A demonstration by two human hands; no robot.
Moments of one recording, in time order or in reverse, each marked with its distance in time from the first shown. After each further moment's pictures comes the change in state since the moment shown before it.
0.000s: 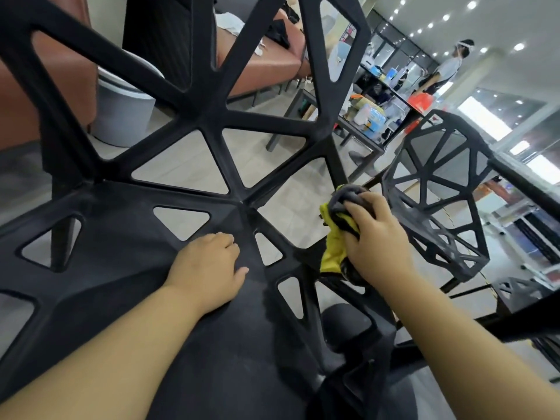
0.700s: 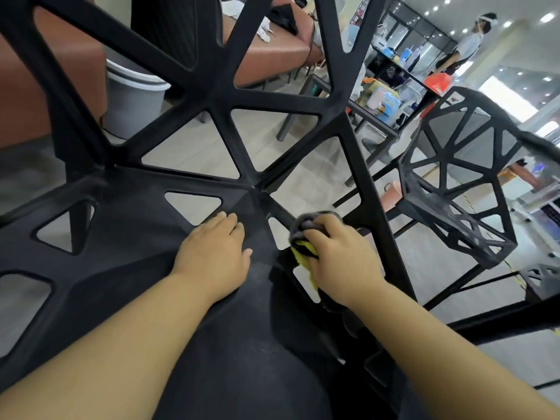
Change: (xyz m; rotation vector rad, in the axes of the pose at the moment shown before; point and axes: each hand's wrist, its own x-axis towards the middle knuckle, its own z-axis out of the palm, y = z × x) left_hand -0.007 0.005 -0.009 0.027 -0.117 -0.109; right_hand -0.033 -0.051 0.041 0.093 -0.276 -0.110
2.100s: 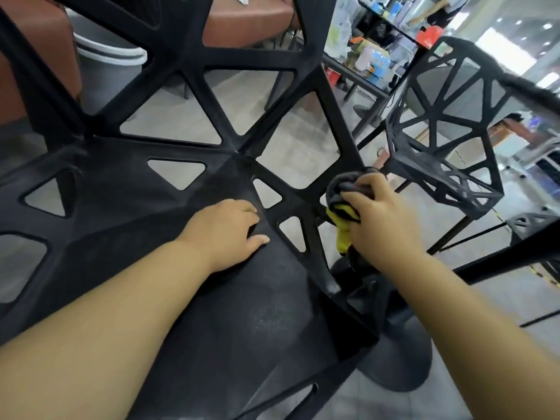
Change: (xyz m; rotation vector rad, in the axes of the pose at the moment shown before) left_hand -0.017 0.027 -0.010 -0.031 -0.151 0.213; right_hand -0.056 0.030 -0.041 0.001 0.110 0.213
